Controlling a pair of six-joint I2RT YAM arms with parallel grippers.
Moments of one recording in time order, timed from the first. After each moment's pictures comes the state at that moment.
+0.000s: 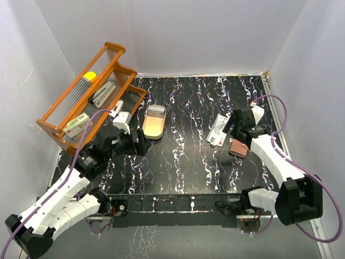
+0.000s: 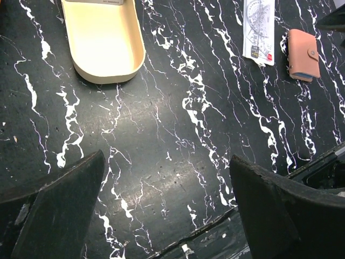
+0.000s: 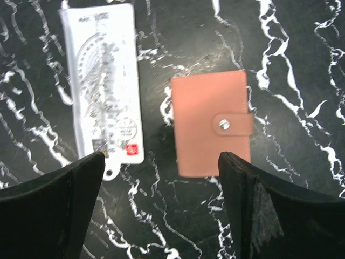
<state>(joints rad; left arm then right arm) -0.64 0.78 0.79 -0.55 -0.04 -0.43 0.23 1.17 0.83 -0.57 0.37 0.65</state>
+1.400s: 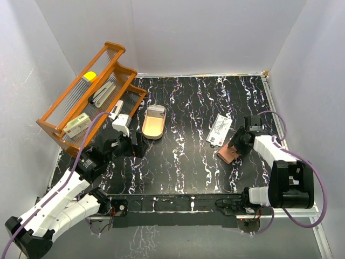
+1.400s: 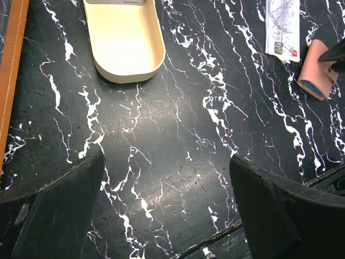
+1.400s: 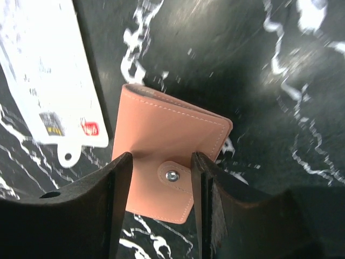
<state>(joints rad) -0.64 0.74 0.73 -0.54 -0.10 -0.36 -0.06 1.33 0.69 -0.45 -0.04 0.58</state>
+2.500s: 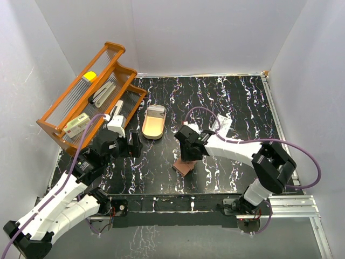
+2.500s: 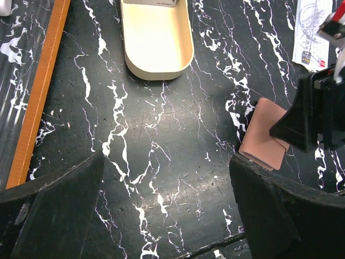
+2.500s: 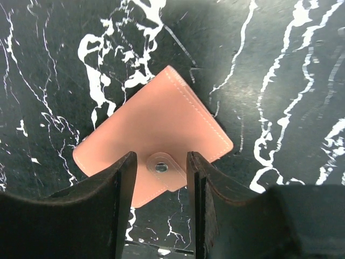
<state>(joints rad) -0.64 0.70 0.74 -0.60 -0.20 -0.37 0.86 1.57 0.96 -0.58 0.16 0.71</state>
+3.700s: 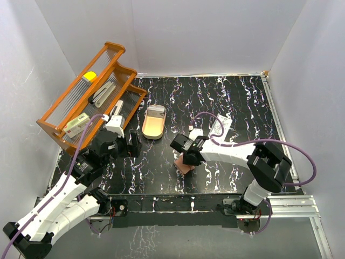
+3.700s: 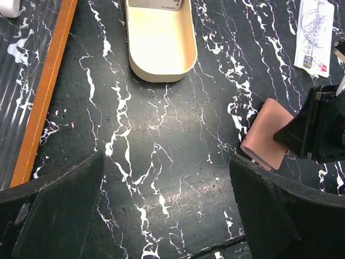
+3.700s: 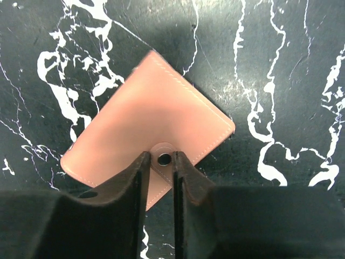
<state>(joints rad) -0.64 0.68 0.74 -0.61 -0.22 -0.37 0.95 1.61 0.97 -0.68 0.36 1.05</state>
